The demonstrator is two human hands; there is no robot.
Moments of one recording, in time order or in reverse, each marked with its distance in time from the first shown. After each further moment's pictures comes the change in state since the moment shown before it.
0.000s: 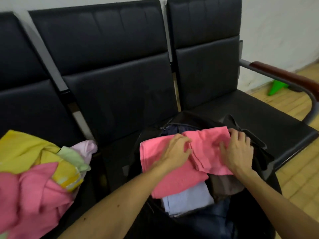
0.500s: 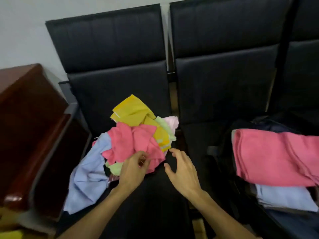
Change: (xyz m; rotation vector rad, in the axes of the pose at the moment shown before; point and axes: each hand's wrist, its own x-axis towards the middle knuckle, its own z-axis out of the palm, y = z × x) left_hand -0.337 -0.199 -0.176 0.048 0.604 -0.539; right_hand -0.276 -0.315 0.035 0.644 -0.583 -0.598
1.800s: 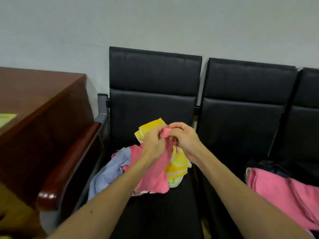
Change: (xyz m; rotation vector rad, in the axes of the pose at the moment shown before) left_hand 0.056 0.067 -0.148 -0.494 0.204 0.207; right_hand 0.096 -0.218 -0.026 0.693 -0.146 0.178
